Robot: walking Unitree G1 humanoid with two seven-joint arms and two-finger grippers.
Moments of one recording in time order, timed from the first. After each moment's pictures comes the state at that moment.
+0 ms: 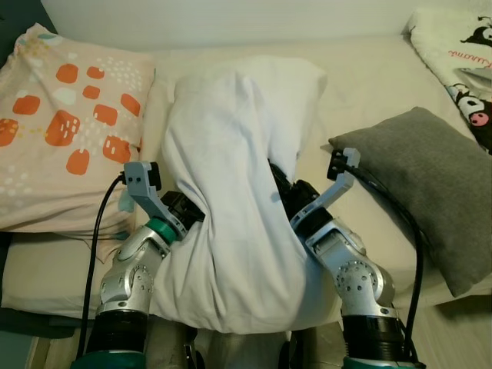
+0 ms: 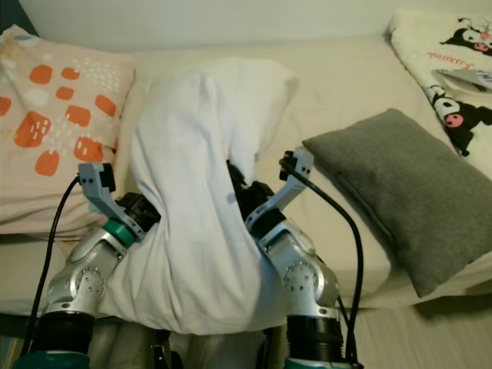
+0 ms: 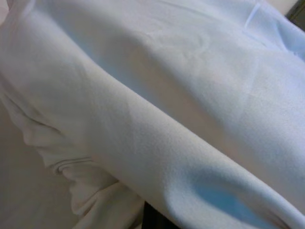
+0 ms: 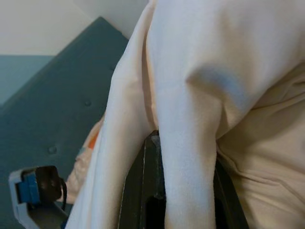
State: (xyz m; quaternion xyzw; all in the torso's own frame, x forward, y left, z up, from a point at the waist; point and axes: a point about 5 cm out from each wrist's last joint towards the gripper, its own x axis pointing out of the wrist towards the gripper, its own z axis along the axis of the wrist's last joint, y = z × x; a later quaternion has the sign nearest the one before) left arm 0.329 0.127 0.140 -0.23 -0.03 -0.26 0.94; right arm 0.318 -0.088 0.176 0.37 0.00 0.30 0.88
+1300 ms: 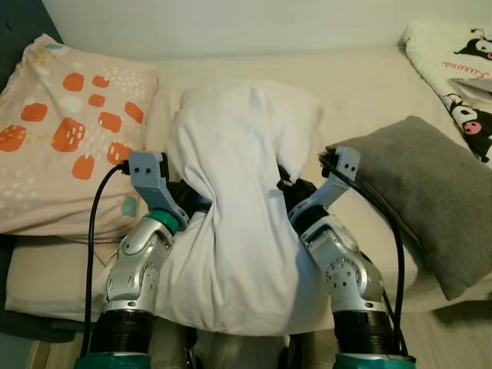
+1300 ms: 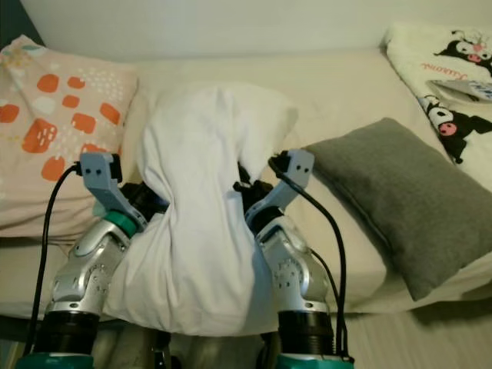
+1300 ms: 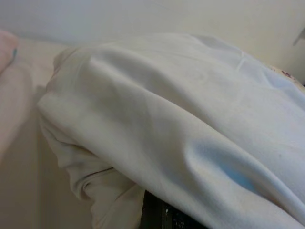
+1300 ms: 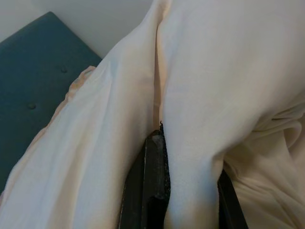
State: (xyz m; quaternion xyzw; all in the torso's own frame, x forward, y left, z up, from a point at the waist) left arm 0.330 0.123 0.161 -0.14 -0.06 -0.19 0.97; right arm 0.330 -0.093 0.168 0.30 -0.01 0.20 0.93
